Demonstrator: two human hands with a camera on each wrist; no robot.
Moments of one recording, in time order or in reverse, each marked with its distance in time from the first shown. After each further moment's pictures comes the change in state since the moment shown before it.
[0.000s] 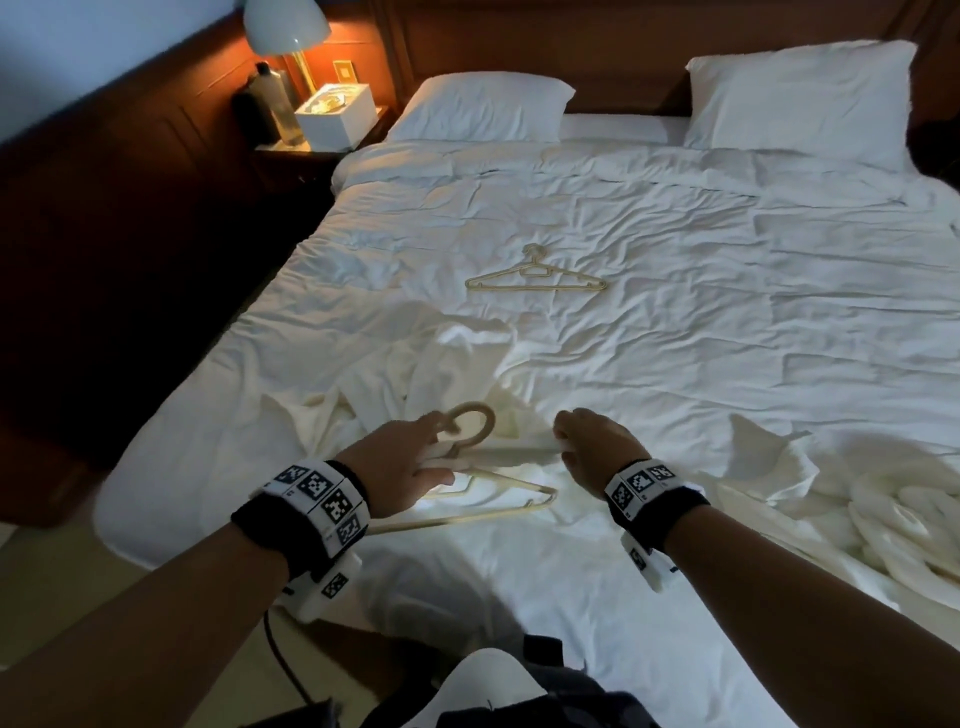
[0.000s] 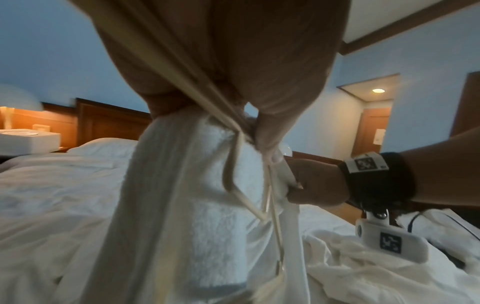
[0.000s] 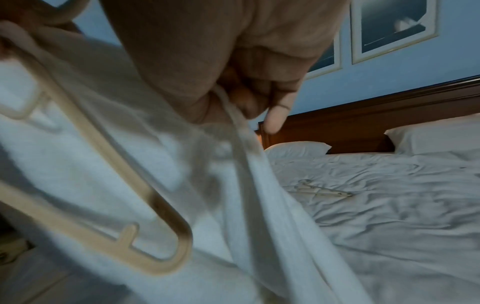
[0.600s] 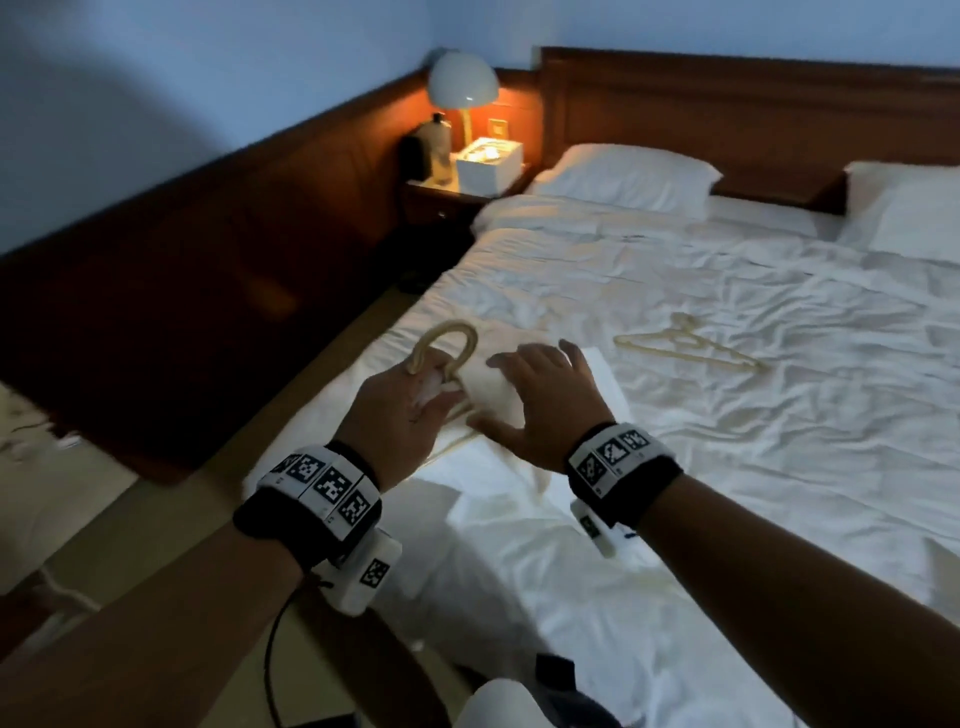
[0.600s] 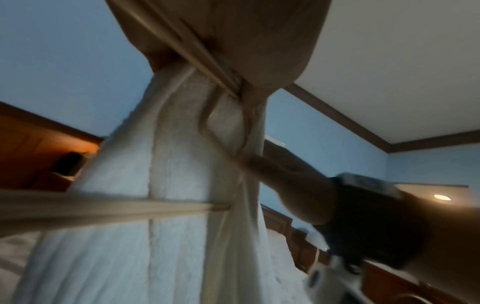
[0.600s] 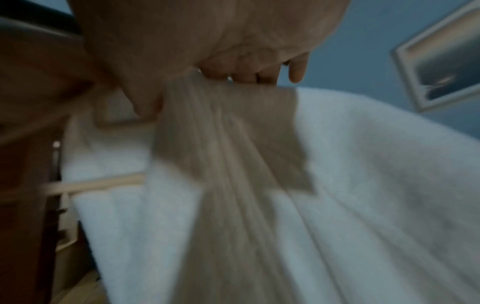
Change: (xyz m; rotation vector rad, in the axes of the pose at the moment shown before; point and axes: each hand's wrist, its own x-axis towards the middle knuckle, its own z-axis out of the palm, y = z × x) left_hand -0.170 -0.186 -0.139 -0.123 0.830 -0.018; right_hand 0.097 -0.364 -0.038 -0.085 0.374 -0.476
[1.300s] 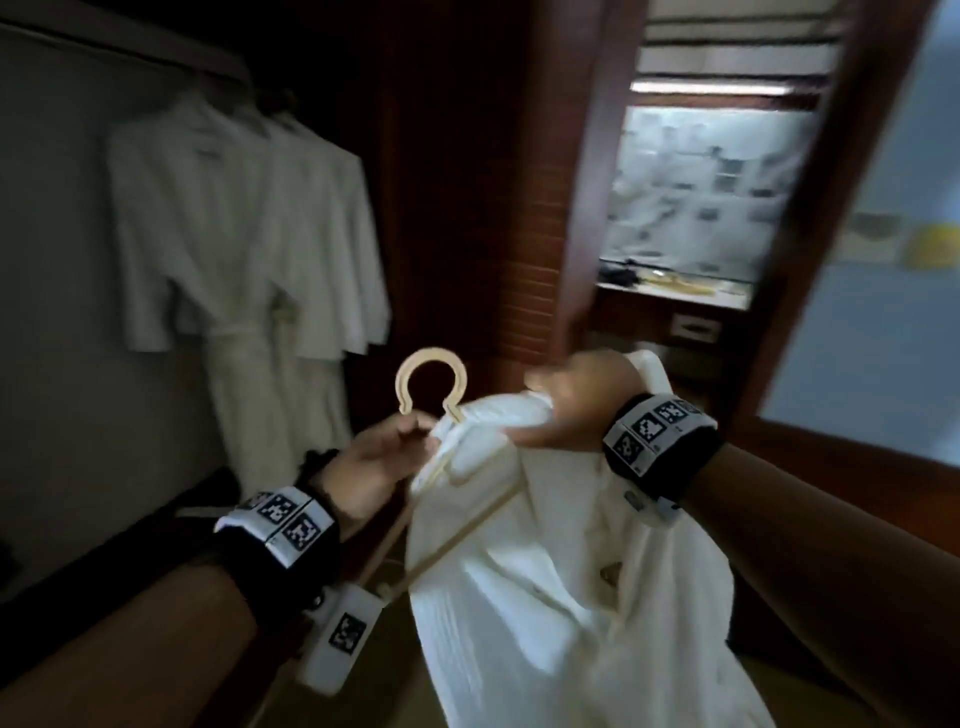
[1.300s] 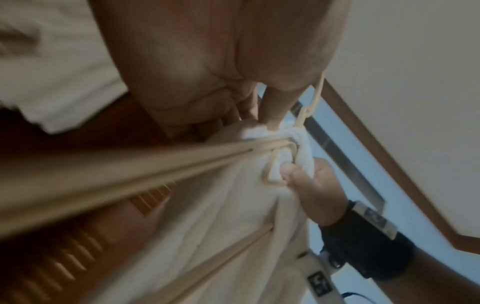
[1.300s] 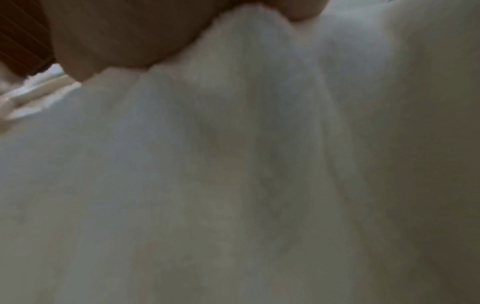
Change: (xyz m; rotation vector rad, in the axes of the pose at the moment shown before) left_hand -0.409 -0.083 -0.442 -0.211 1.106 -0.690; right_hand 0.152 -0.694 -0.049 0.106 0.168 -1.523
